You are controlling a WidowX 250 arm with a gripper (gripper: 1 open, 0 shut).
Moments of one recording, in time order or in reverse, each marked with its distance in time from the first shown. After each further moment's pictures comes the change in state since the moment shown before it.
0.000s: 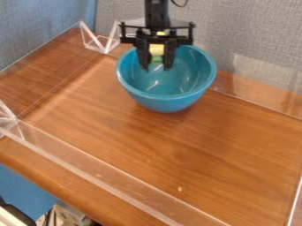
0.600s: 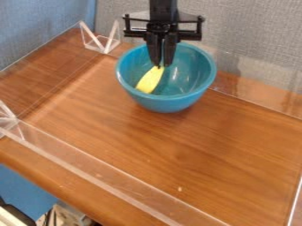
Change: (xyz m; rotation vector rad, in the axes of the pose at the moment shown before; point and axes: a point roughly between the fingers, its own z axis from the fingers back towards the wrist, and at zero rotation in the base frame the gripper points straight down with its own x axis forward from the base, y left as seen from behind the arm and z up) arm -0.019 -0.003 0.031 -0.023 -0.039 -0.118
